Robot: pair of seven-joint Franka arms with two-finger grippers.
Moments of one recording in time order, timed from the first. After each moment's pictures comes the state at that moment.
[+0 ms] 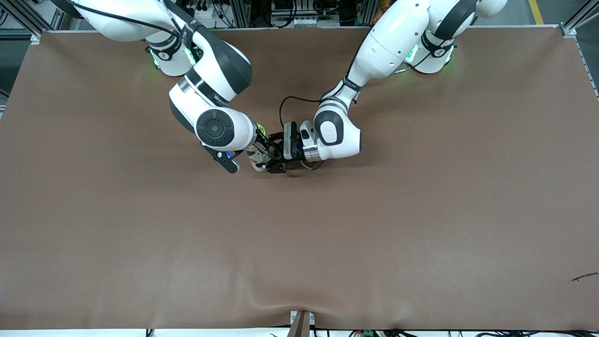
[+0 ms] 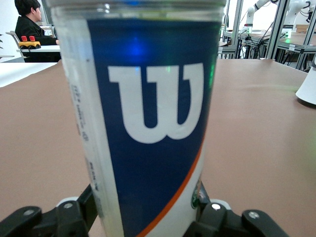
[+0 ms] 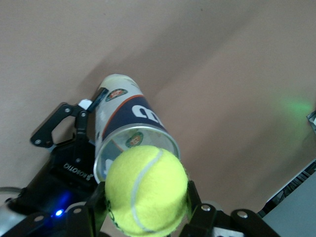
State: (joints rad) left arm -0.71 0.86 -0.15 -1.60 -1.98 2.39 2.54; right arm 0.08 0.56 0.65 -1.48 -0.03 1.62 1.51
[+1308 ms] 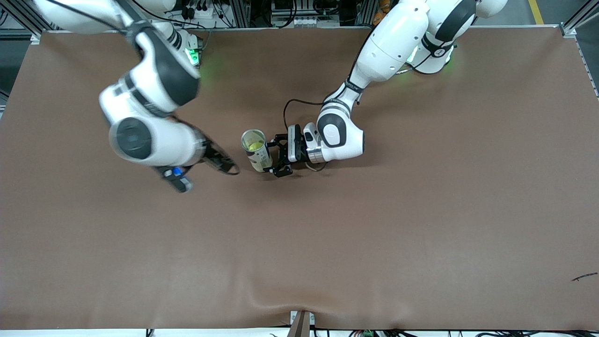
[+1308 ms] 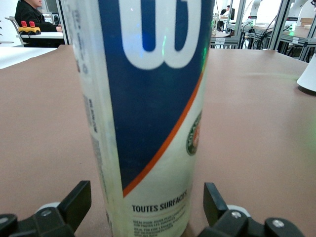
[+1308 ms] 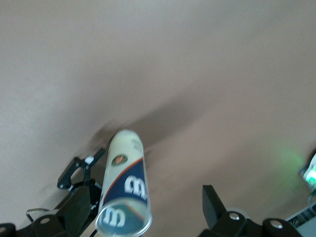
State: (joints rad) left arm -0.70 0.87 -0.14 -1.63 -1.98 2.40 2.54; right arm -0.16 0.48 0.64 -1.45 -0.03 1.60 1.15
